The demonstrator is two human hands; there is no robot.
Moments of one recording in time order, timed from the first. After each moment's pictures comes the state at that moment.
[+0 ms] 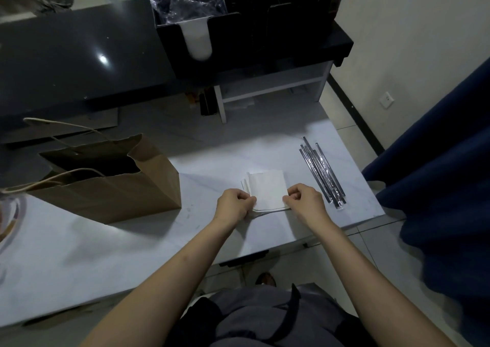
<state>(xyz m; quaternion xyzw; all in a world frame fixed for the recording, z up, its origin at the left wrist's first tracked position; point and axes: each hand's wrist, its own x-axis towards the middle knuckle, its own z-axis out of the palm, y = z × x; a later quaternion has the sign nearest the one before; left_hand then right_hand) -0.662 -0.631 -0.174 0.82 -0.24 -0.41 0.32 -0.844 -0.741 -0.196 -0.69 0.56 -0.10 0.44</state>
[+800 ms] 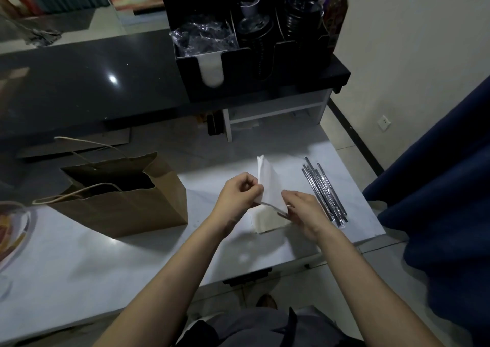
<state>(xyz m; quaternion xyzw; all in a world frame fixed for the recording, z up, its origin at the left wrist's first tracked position) -0.654 -0.638 -0.075 0.68 -0.30 -0.43 0.51 -0.816 -0.738 -0.146 -0.41 0.49 -0.21 0.74</state>
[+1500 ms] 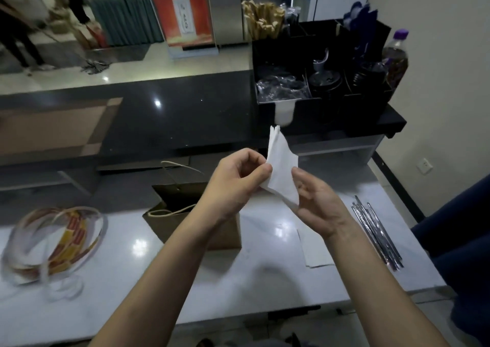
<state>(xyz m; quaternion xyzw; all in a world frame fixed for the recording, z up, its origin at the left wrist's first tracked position) -0.546 -0.550 0.102 0.67 -0.40 -0.31 0.55 -0.685 -0.686 0.027 -0.33 0.23 -0.20 0.90</state>
